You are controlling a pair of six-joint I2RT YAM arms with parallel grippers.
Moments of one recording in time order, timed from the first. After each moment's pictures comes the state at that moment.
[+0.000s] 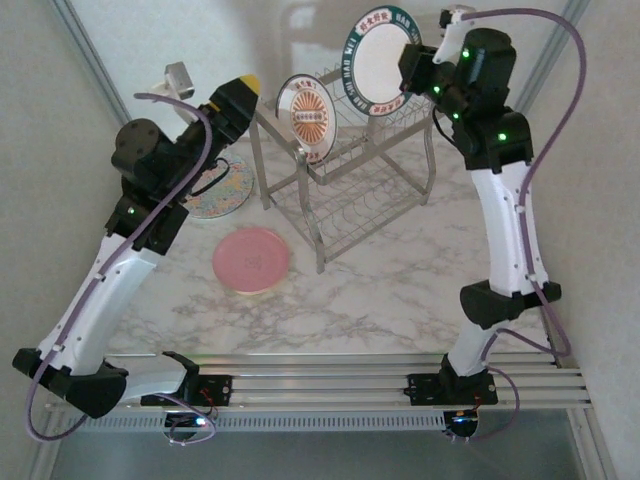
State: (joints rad) left arm -0.43 1.26 1.58 -0.03 0.16 -0.89; right arm 0.35 1.75 2.47 -0.76 -0.05 0.30
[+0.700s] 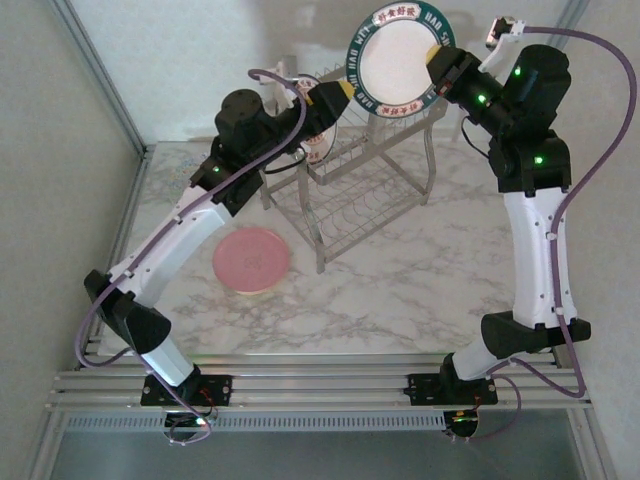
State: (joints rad) left arm -0.61 1.66 1.85 -0.02 0.29 -0.96; right arm 0.19 1.55 2.19 -0.58 -0.37 0.68
